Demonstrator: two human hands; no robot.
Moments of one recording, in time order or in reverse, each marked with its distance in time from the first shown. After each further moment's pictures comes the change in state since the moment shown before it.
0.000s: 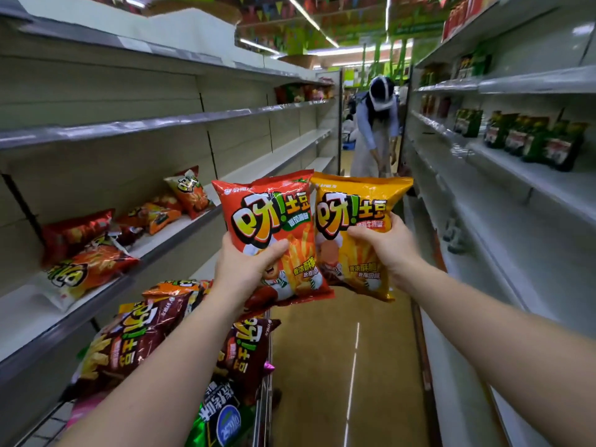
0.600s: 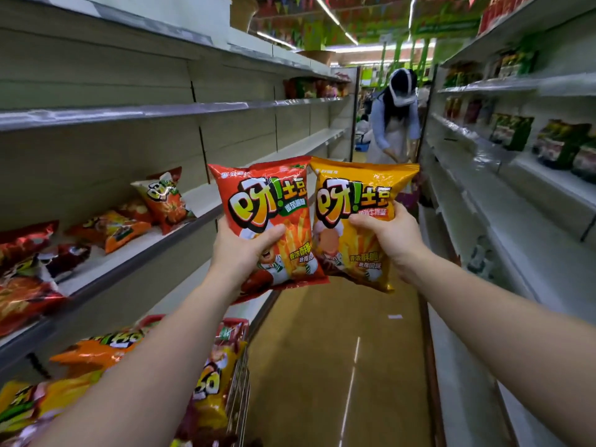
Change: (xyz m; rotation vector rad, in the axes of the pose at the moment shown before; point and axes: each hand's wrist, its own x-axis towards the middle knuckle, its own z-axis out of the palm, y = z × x) left_hand 0.201 -0.027 0.093 -0.024 0.064 0.004; right_hand 0.219 0.025 0.020 -0.015 -0.069 -0.058
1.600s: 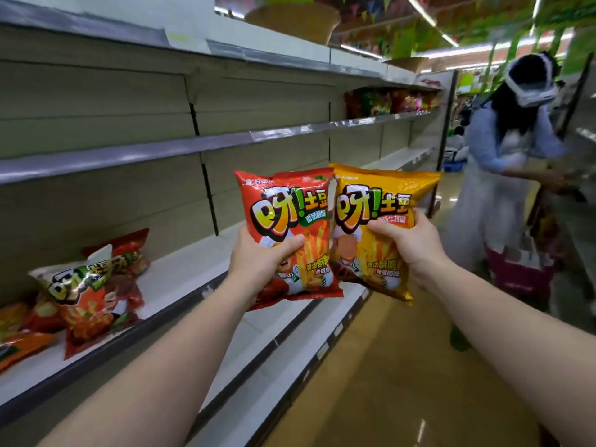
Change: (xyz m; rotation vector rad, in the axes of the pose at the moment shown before) left_hand 0.476 -0.041 0.215 0.094 0.201 0.024; right_hand 0.560 0.076 0.076 0.118 -0.220 0.004
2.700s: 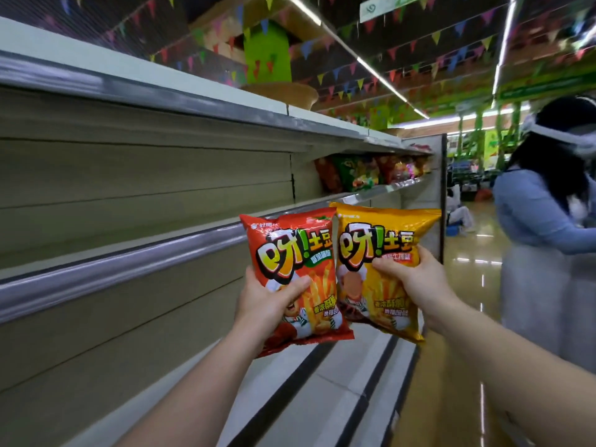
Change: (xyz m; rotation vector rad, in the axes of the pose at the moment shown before) left_hand 0.567 -0.052 0.303 0.022 0.001 0.066; right_hand 0.637 0.081 0.000 0.012 0.024 -0.093
